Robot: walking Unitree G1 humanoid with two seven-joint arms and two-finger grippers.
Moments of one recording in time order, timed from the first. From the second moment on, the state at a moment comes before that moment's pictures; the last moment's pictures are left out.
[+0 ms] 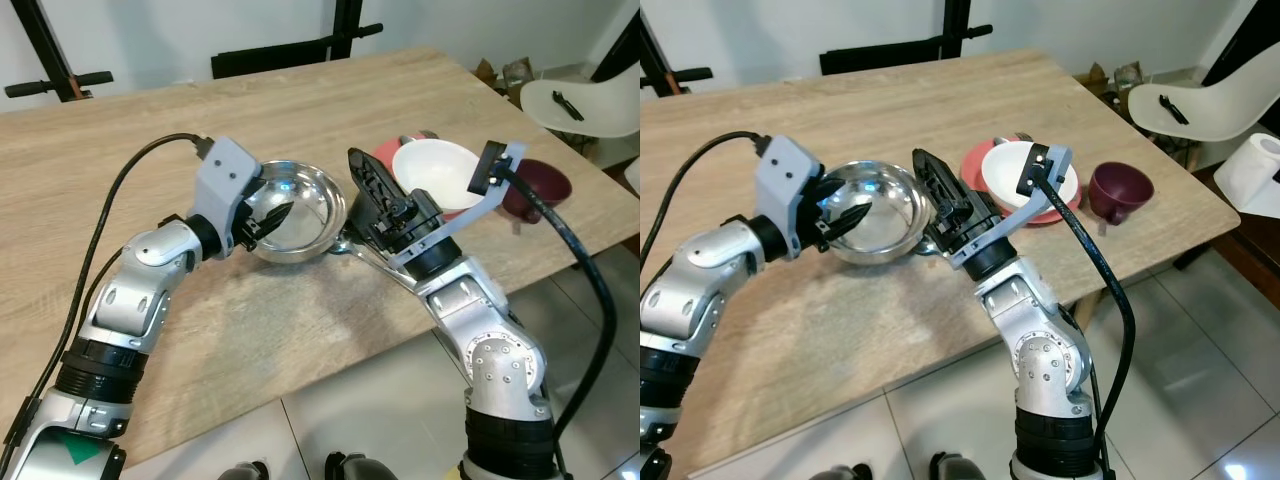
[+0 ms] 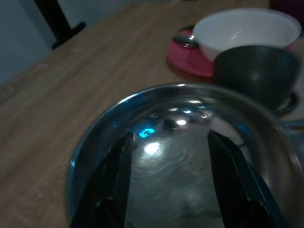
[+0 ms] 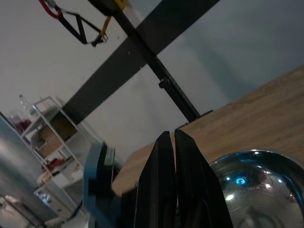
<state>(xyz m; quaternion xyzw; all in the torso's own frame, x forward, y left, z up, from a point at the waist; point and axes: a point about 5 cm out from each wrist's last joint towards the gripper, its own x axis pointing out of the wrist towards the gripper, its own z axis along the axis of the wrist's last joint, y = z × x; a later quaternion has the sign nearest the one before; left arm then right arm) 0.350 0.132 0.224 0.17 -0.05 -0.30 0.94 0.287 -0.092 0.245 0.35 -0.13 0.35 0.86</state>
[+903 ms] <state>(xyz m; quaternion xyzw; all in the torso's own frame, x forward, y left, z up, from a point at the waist) 0.331 0.187 0.181 0.34 0.09 -0.27 0.90 0.285 -0.074 0.249 0.34 -0.11 0.39 0.85</state>
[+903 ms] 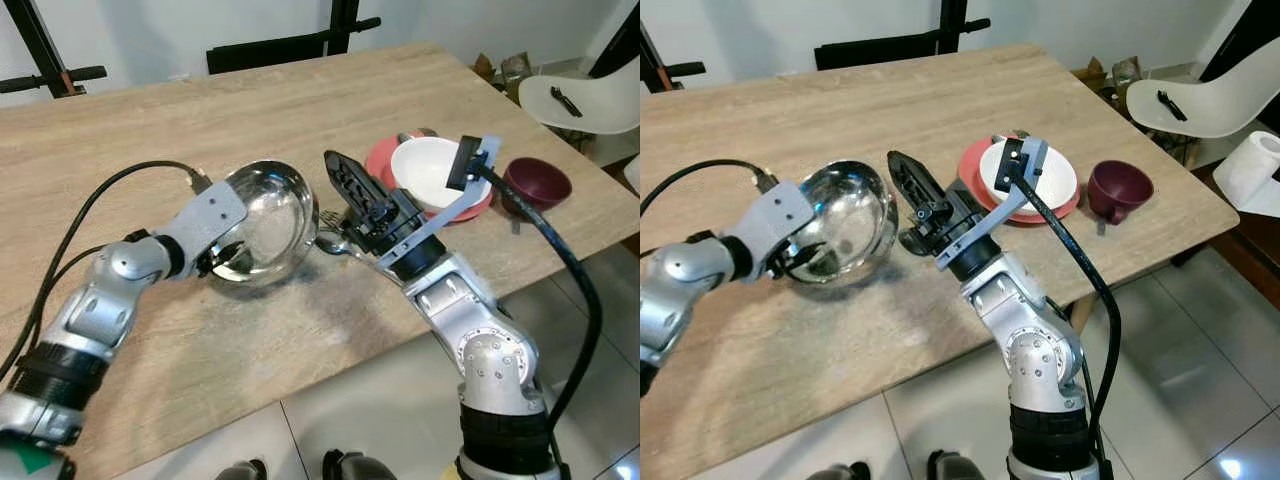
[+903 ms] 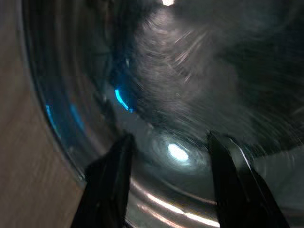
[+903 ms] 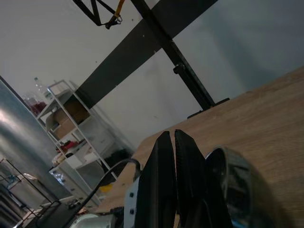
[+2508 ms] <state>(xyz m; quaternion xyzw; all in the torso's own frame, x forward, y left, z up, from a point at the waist) 0.311 0.214 0.256 0.17 -0.04 -0.15 0.97 0.269 -0.038 0.261 0.33 -0.07 0.51 0.79</state>
